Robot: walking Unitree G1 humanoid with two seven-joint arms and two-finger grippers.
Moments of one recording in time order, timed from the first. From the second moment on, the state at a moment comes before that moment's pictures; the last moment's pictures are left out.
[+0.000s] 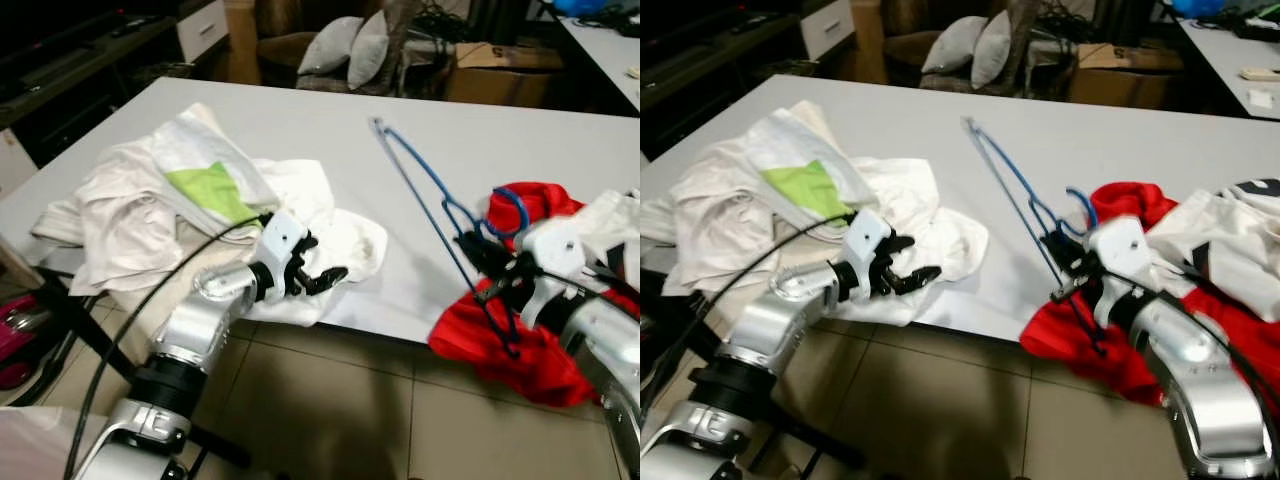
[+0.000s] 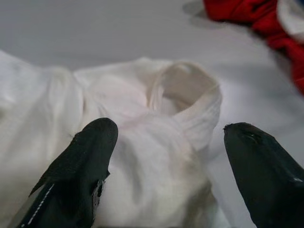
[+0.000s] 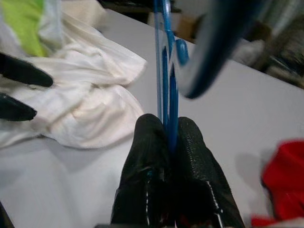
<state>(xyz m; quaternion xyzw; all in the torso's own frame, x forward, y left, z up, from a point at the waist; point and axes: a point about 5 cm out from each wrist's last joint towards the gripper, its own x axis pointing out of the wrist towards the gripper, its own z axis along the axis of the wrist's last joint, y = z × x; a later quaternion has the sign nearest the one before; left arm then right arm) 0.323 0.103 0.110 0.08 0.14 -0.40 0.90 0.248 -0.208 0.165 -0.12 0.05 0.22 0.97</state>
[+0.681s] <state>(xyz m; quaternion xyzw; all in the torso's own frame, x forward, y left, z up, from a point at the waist) 0.320 0.106 0.085 0.08 0.15 -0.36 0.92 0.220 -0.190 0.134 -0.07 0.10 0.11 0.99</state>
